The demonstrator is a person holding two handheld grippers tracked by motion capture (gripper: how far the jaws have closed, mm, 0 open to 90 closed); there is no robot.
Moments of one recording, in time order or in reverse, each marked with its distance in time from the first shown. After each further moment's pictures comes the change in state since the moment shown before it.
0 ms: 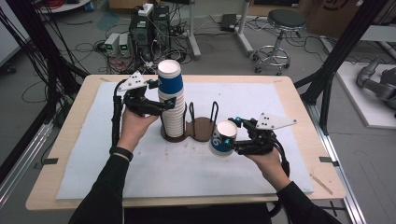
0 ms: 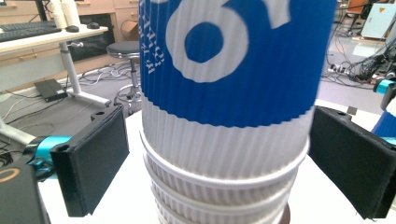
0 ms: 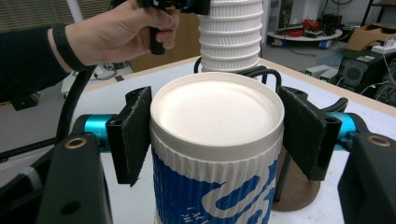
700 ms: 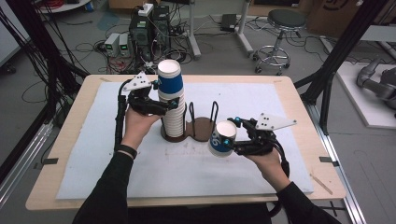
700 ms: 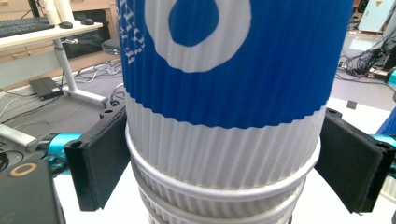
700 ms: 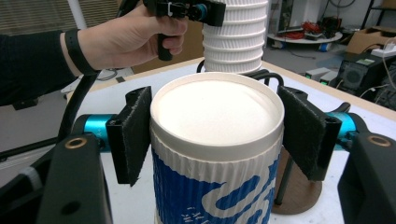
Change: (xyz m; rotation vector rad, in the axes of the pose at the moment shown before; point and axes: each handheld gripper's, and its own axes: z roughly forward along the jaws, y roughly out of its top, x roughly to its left) left arm 0.001 -0.003 0.014 0.011 -0.022 0.003; right arm 0.003 0.002 0.000 -0.004 0.004 -0.012
